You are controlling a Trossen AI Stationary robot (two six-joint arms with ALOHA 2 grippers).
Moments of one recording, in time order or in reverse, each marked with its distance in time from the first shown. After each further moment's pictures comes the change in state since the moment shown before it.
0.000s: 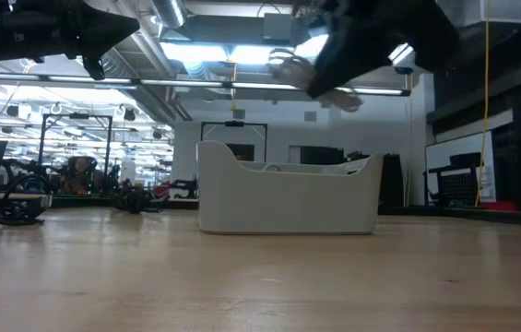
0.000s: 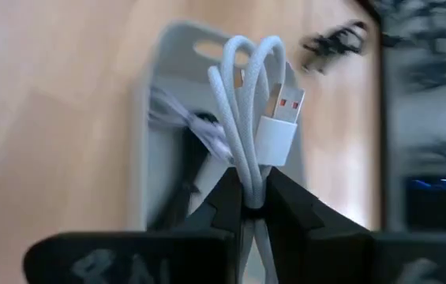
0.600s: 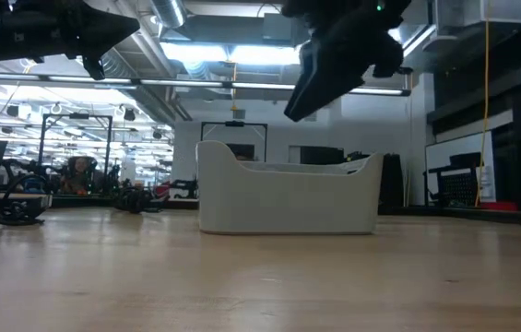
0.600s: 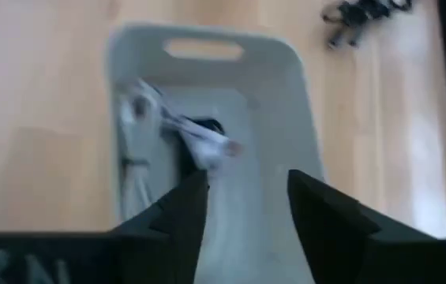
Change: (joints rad) left arm 0.000 0.000 0.000 0.000 0.000 0.002; right arm -0.183 0.000 -0.008 0.049 -0.261 0.060
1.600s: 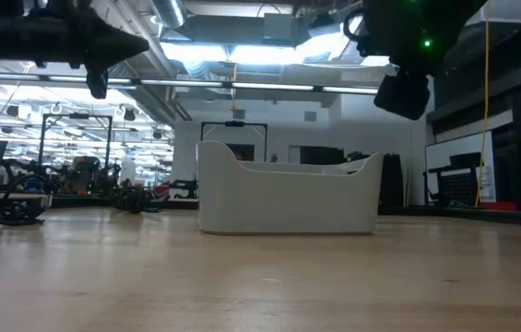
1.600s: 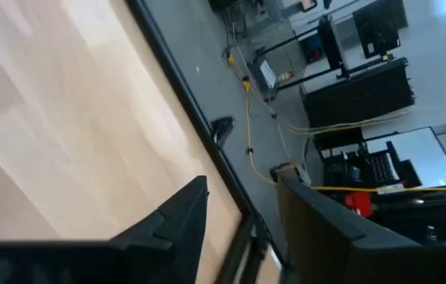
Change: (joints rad) left arm -0.003 0.086 0.057 -0.136 -0.036 -0.266; right arm -0.015 -0.020 -0.021 -1.059 0.725 1.085
